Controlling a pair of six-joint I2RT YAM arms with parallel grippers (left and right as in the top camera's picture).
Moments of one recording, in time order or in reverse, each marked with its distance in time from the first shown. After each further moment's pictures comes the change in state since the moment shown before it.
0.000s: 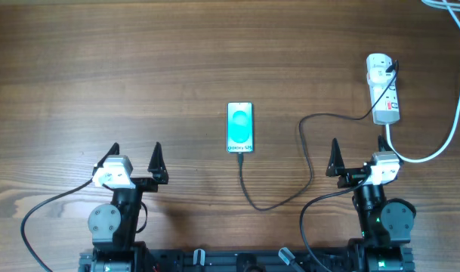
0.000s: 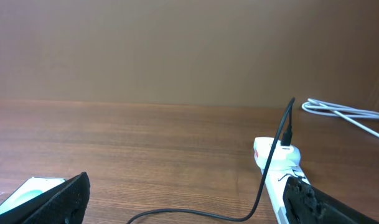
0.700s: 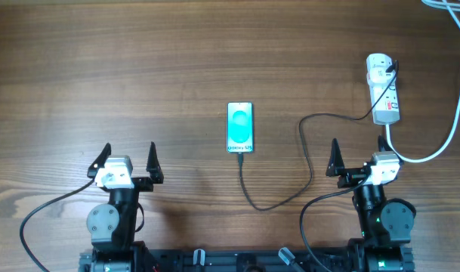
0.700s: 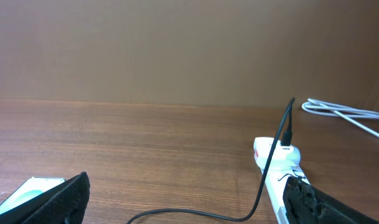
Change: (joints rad) left arm 0.033 0.000 0.000 -0.005 -0.034 0.130; right arm 0.000 0.000 0.000 0.000 0.000 0.000
